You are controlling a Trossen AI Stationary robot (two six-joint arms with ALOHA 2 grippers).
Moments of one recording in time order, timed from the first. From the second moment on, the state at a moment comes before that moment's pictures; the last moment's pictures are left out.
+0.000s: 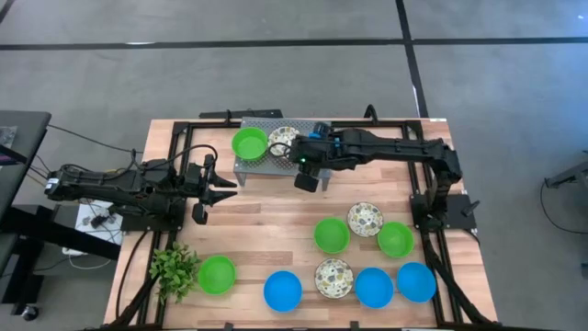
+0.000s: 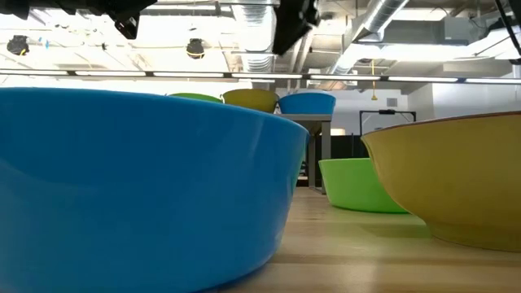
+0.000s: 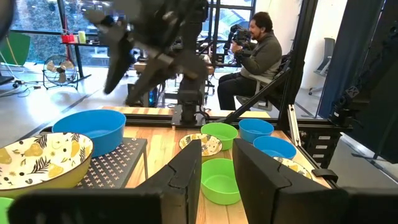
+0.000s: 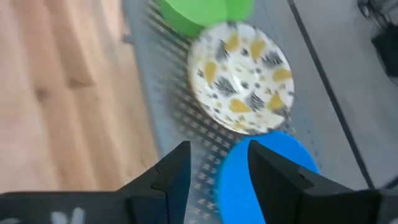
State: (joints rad) left arm -0.08 0.69 0.44 0.09 -0.02 0.00; right arm -0.01 1.87 1.98 -1.15 0.42 0.05
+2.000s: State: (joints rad) left arm -0.08 0.69 0.45 0.09 -0.02 -0.02; right arm 0.06 1.87 1.36 -1.01 -0.07 0.15
